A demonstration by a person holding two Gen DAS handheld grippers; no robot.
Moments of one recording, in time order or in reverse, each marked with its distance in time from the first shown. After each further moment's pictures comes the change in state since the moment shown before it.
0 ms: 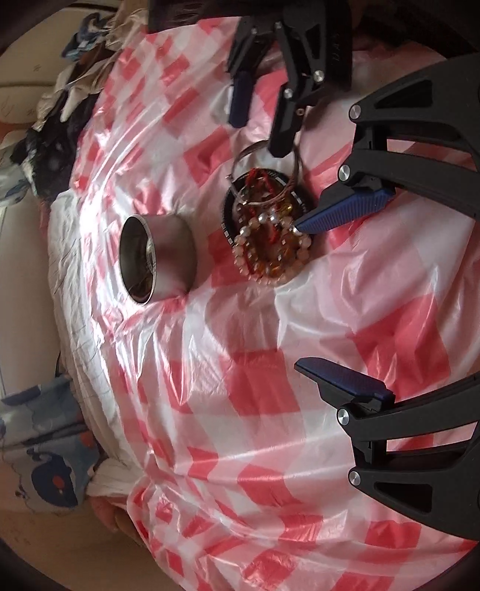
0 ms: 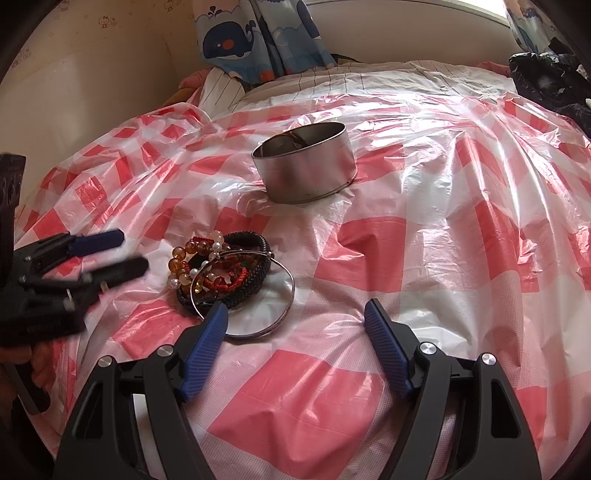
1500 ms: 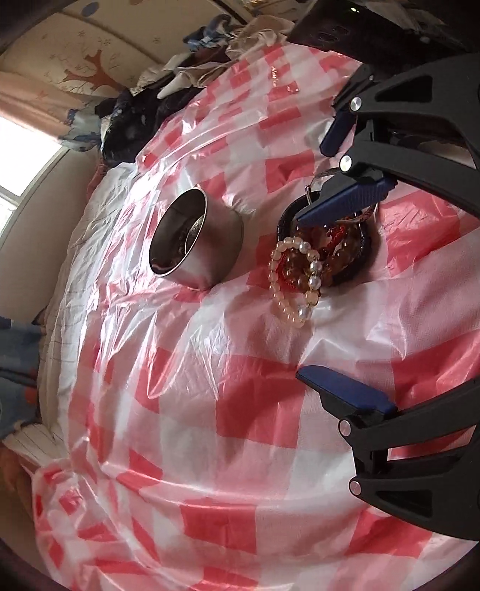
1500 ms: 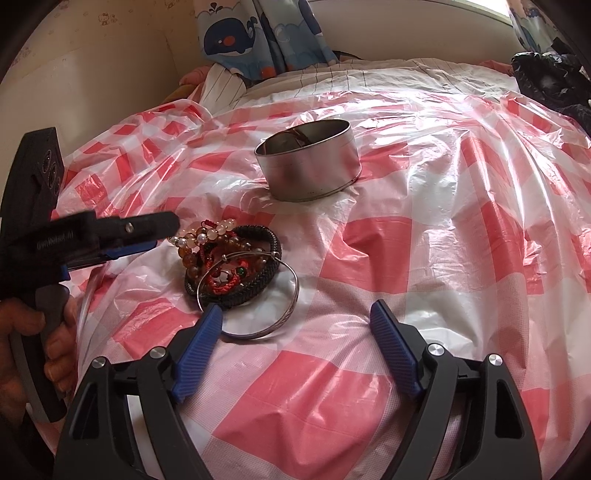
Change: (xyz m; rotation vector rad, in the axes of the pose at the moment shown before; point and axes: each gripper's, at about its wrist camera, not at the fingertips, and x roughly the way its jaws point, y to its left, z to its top) left arm 0.025 0.038 0.010 -0.420 -0.045 -0.223; right arm 0.003 0.003 0.000 -0.002 0.011 0.004
